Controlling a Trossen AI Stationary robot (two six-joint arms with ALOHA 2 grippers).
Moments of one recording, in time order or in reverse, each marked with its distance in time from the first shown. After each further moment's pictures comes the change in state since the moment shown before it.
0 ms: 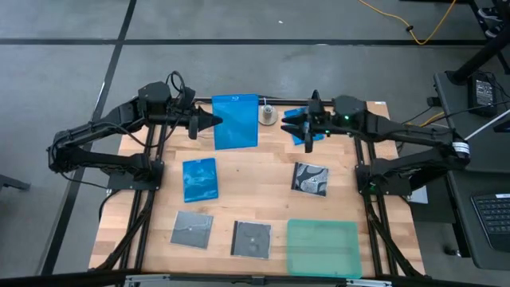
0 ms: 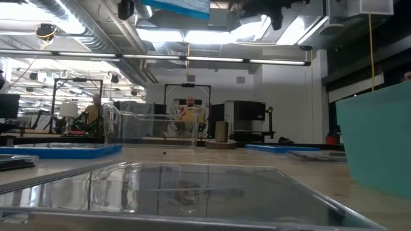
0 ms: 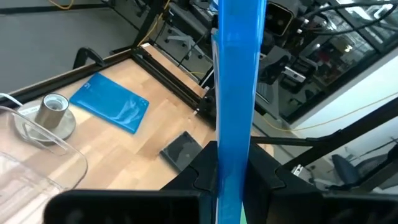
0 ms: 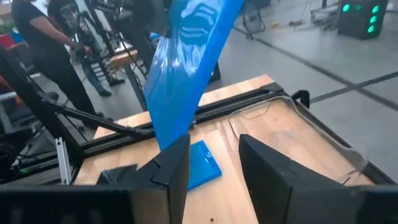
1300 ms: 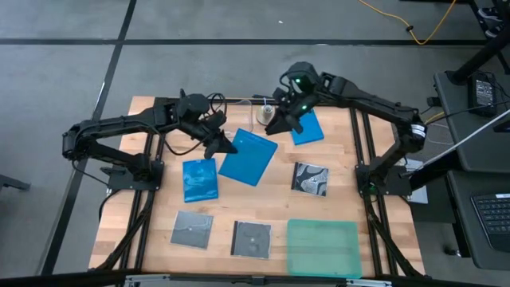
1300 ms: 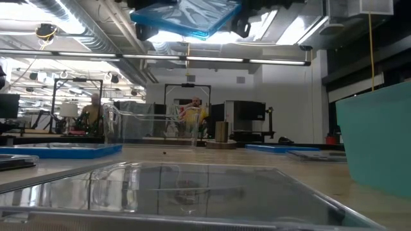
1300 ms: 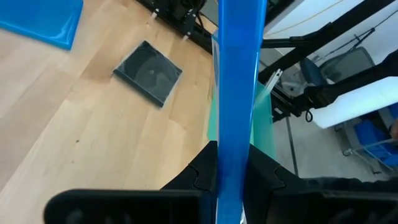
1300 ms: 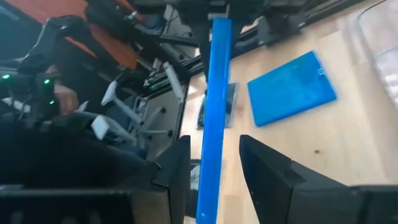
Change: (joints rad) left arm -0.087 0.247 0.001 -0.027 0.282 0.113; right arm -0.174 0.493 0.634 -0.634 -0.747 -0.034
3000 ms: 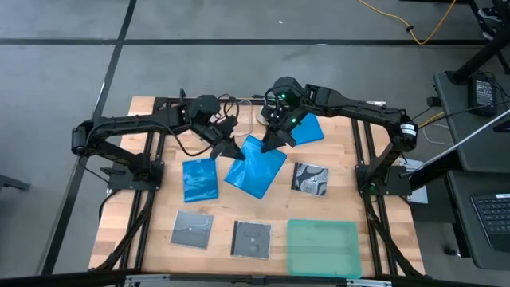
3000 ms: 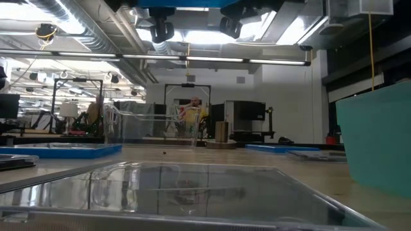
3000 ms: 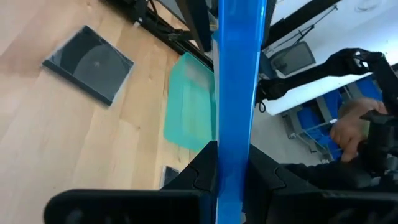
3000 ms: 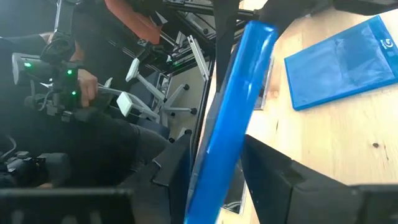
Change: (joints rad) left arm -0.002 0.115 0.000 0.181 0.198 -0.097; right arm 0.098 0.069 0.003 0.024 -0.048 0.031
